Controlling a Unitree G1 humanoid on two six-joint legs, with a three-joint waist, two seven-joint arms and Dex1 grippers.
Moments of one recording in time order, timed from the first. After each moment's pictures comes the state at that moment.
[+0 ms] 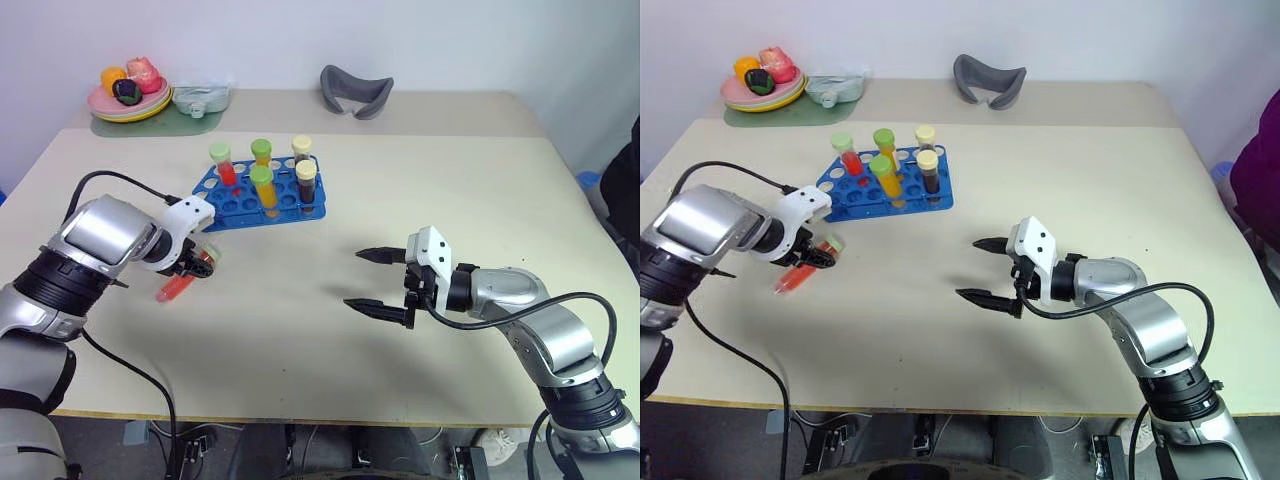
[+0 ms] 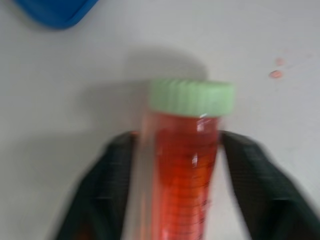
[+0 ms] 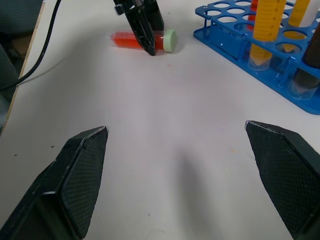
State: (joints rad) left arm -0.87 0.96 -0.52 0.07 -0.34 1.35 -0.77; right arm -0.27 -0.63 0.12 -0.37 0.46 0.52 0.94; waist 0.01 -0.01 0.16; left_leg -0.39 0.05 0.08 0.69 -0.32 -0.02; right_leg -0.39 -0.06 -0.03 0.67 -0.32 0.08
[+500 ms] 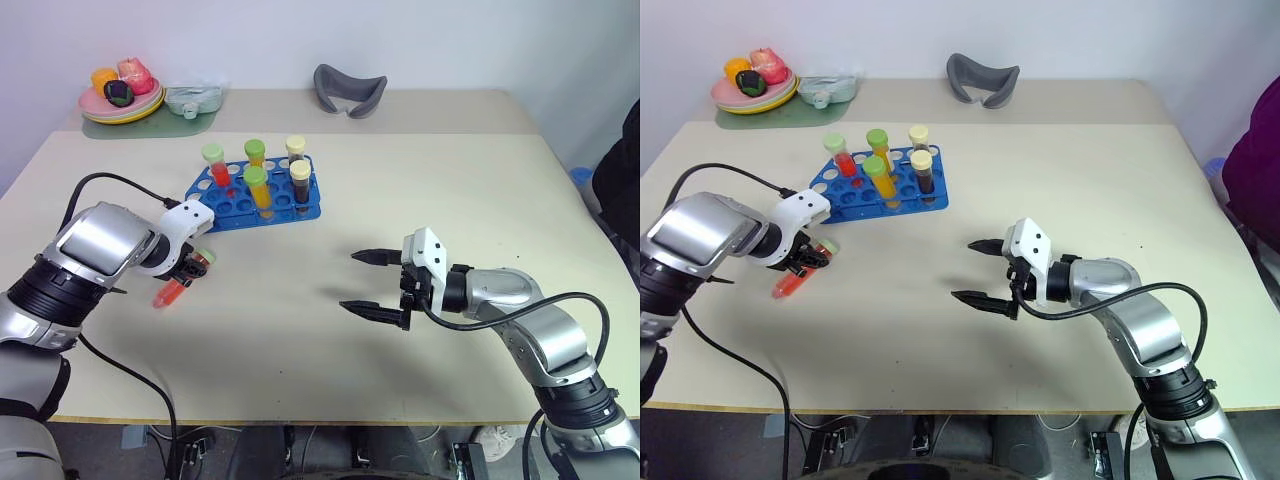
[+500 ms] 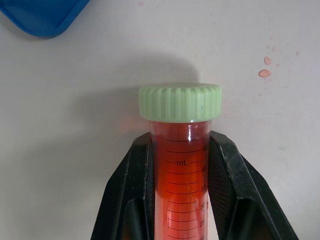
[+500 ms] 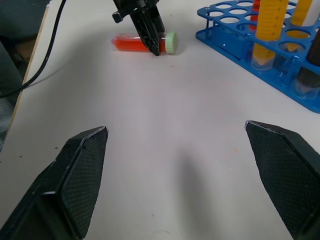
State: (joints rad) left arm -0.82 0.98 -0.48 0.00 -0.33 1.39 -0.76; right arm -0.28 -0.61 0.13 -0.37 0.45 0.51 0.95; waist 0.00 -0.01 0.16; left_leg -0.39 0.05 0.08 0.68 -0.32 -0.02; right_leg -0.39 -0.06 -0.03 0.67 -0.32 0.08
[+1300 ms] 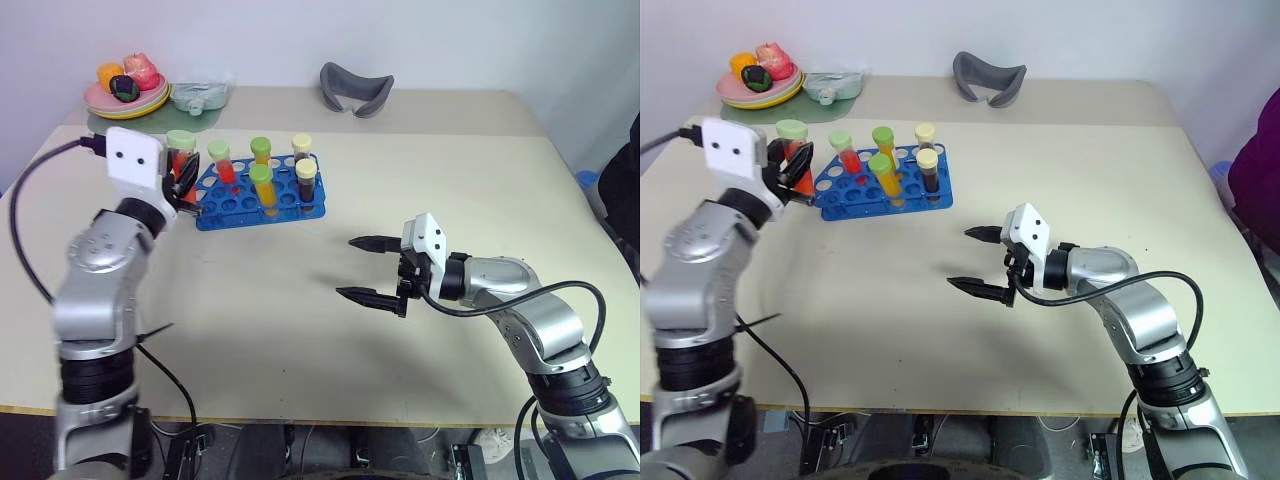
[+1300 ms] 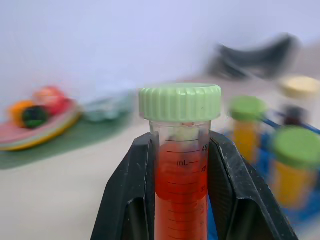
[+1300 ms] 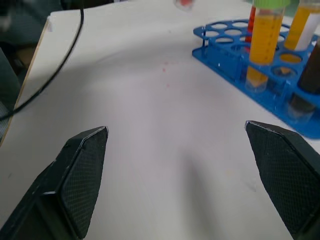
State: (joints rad) left arm -0.43 0.36 0.22 -0.28 -0.13 0.46 -0.16; right arm -0.35 -0.57 0.12 -0.32 0.46 0.52 0.95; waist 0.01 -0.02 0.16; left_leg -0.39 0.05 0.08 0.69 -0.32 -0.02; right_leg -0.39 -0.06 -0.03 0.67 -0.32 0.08
